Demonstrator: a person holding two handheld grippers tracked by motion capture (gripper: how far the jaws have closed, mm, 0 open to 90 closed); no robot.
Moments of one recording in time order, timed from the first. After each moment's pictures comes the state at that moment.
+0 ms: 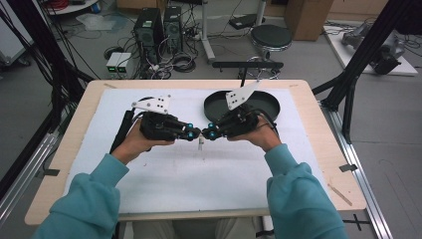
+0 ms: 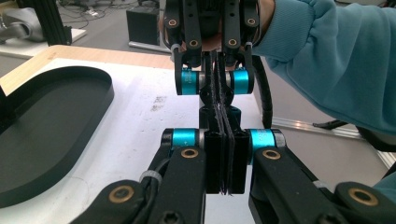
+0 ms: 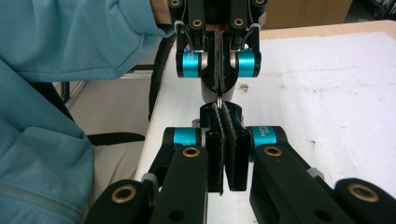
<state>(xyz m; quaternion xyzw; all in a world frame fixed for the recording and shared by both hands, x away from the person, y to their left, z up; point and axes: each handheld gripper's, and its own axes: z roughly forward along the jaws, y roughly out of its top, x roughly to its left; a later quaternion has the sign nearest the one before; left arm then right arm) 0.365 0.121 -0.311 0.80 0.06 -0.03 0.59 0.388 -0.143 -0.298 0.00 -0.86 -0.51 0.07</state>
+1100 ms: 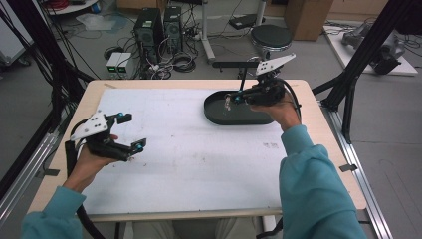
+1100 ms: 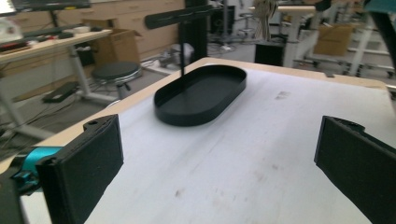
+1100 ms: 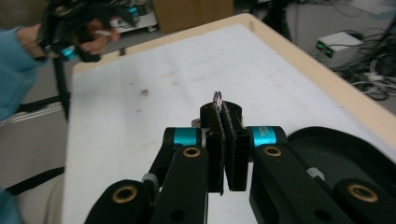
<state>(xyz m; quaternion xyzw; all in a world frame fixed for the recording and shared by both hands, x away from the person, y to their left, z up) 0.317 0.259 -0.369 0.73 0.24 0.22 0.61 0.436 -0.209 -0.257 -0.18 -0.85 -0.49 -0.04</state>
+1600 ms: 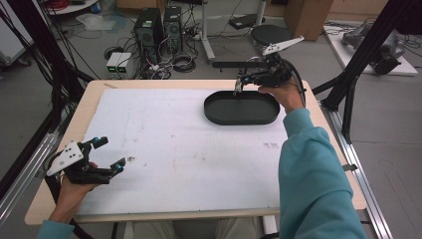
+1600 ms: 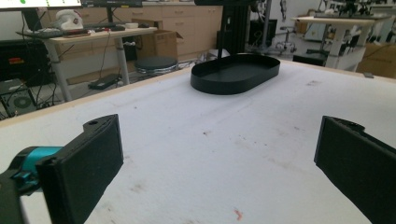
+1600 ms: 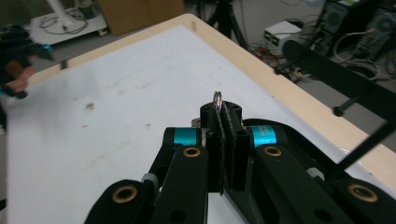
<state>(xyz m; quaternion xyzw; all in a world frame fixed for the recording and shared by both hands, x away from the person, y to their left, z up) 0.270 0.299 -0.425 0.68 0.30 0.25 0.62 0.472 -0.226 -0.239 -0.27 -0.84 -0.46 -0.09</state>
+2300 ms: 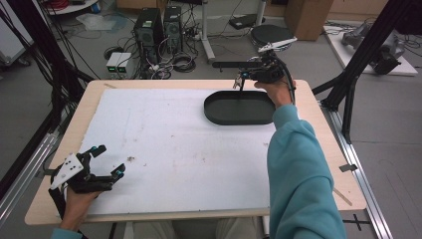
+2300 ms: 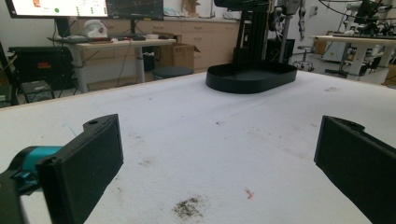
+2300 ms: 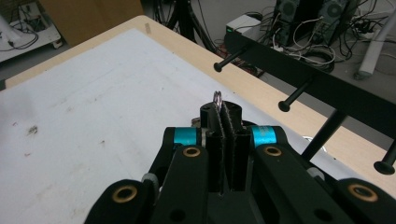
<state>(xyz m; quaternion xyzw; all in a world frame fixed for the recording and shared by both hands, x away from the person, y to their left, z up) 0.262 0.305 -0.456 0.64 0.32 0.28 0.63 0.503 -0.222 -0.259 -0.34 -0.82 -0.45 -0.13</state>
